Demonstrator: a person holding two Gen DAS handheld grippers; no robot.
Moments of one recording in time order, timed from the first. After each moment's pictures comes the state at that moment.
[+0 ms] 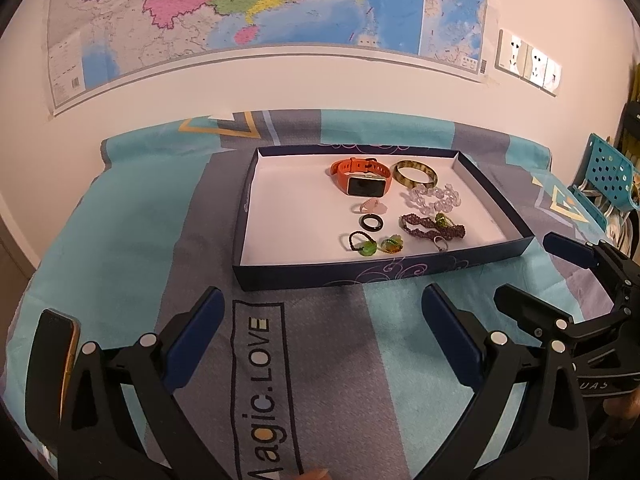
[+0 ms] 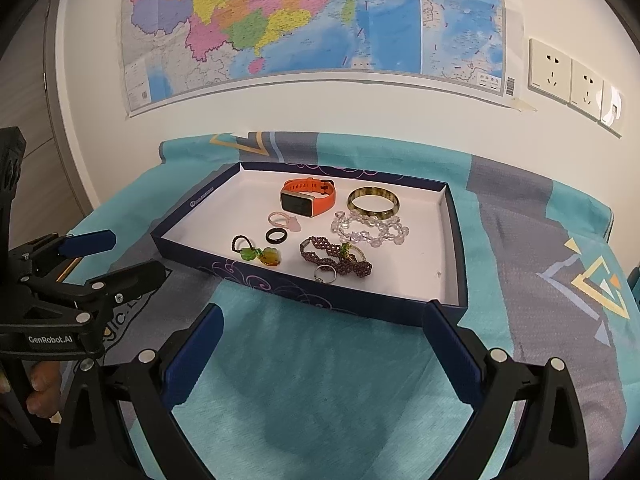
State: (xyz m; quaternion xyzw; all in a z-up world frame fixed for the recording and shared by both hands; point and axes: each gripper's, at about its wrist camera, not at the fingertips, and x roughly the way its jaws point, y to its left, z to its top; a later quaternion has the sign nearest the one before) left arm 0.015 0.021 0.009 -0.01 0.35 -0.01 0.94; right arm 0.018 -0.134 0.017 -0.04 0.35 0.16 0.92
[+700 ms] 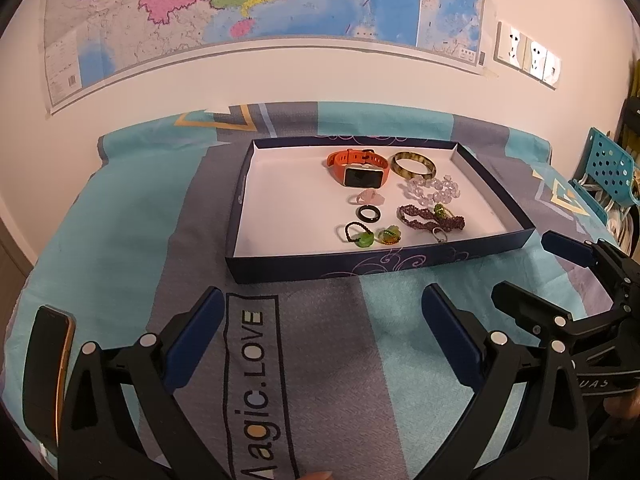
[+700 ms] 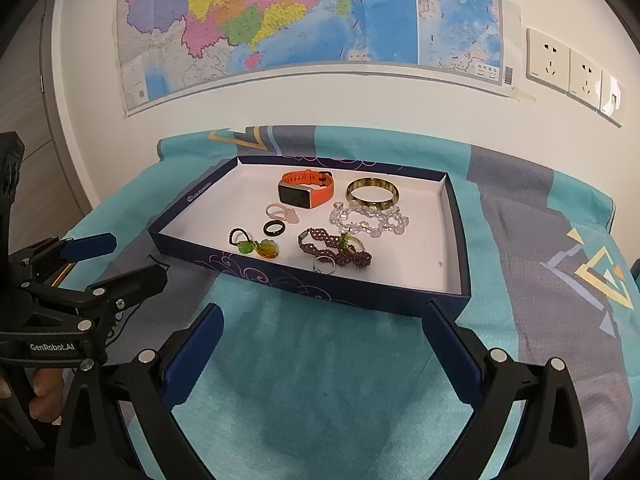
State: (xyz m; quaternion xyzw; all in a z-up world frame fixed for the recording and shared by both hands) left arm 0.016 0.018 0.003 -0.01 0.36 -0.02 0.93; right arm 0.017 -0.135 0.011 -0.03 0.36 0.16 0.92
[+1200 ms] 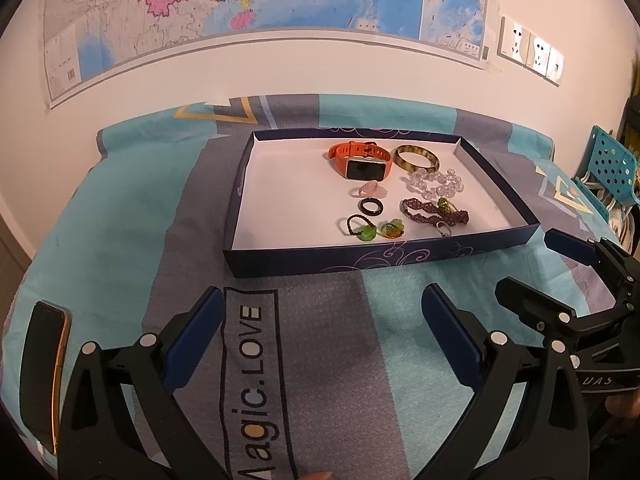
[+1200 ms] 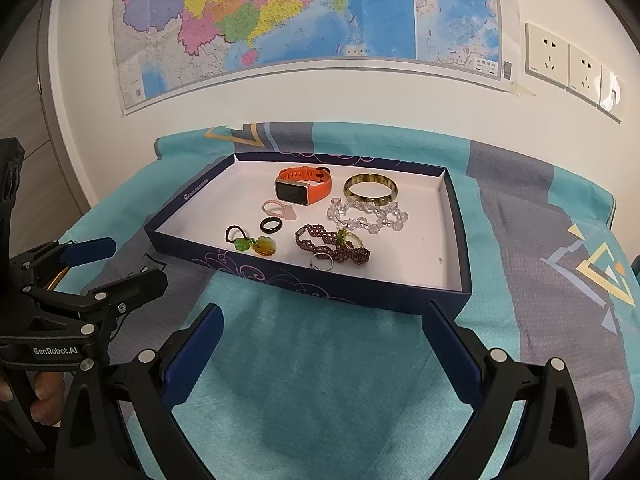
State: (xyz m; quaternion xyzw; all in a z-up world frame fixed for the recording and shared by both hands) left arm 0.019 0.019 -0.001 -0.01 0.37 -0.01 0.93; right arm 0.020 -0.136 0.009 -0.03 0.37 0.15 0.92
